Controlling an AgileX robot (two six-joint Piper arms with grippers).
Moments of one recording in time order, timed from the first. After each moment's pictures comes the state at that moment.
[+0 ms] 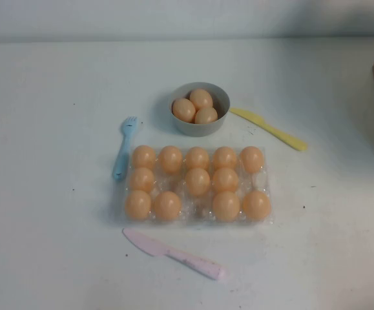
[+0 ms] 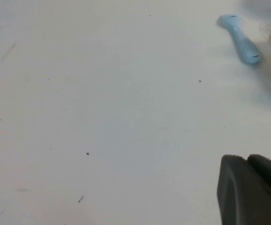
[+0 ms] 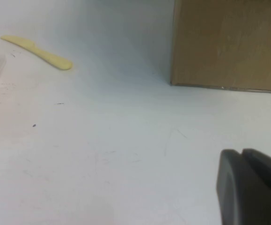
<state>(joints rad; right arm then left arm) -0.10 -0.01 0.03 0.25 0.36 -0.21 -0.06 -0.01 0.03 -0.07 0.37 0.13</state>
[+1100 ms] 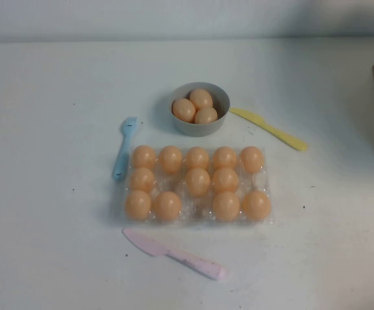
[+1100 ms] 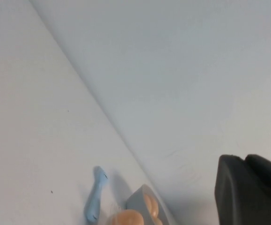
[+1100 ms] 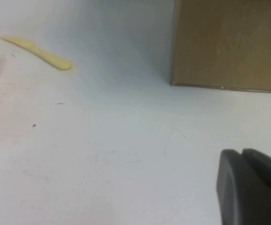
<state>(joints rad) -0.10 -0.01 0.03 0.25 0.36 -0.21 -0.06 -0.01 0.03 -0.67 -0.01 -0.41</state>
